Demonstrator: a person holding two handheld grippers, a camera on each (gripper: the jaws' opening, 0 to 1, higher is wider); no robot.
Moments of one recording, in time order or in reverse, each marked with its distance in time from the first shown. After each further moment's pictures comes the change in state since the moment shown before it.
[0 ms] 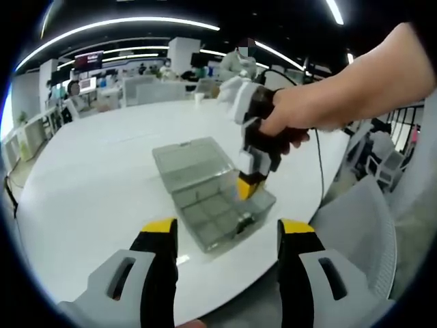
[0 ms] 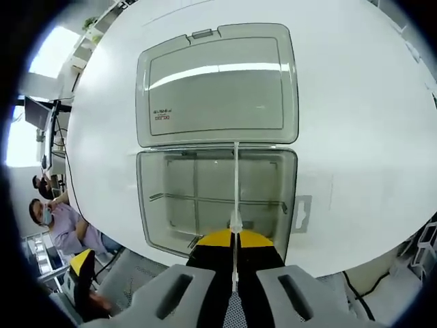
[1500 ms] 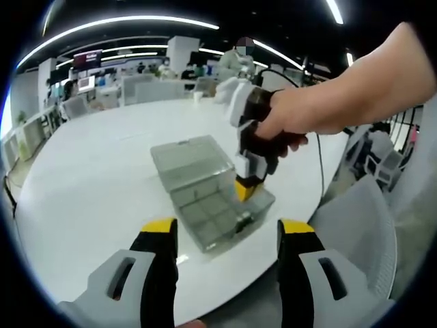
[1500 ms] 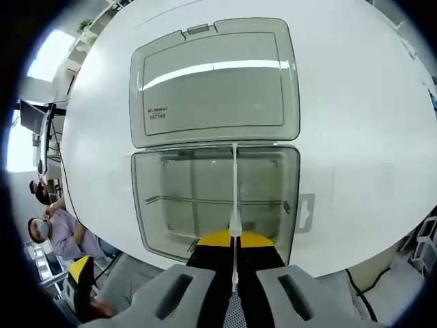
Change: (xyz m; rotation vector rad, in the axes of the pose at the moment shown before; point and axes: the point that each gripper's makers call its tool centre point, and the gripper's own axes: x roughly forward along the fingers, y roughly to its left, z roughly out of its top) left arm 0.002 0.000 -0.002 -0.001 0.009 -0.009; right arm 0.008 0.002 0.001 0.018 0.000 -0.028
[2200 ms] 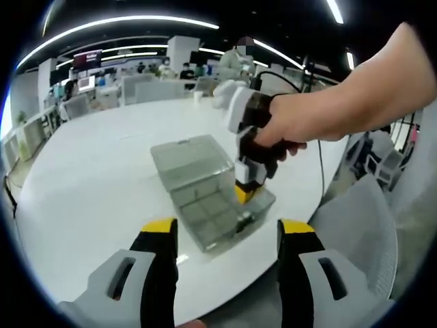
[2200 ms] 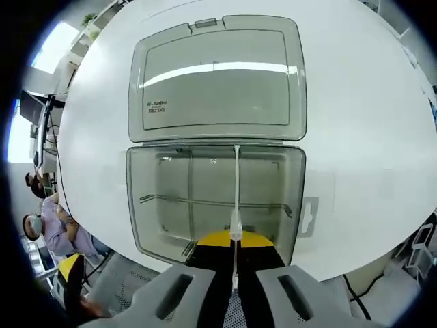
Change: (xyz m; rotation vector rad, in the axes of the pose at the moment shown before) left arm 0.001 0.000 -0.001 0.001 0.003 0.004; right arm 0.005 -0.001 -0.005 -0.037 -0.021 -0.029
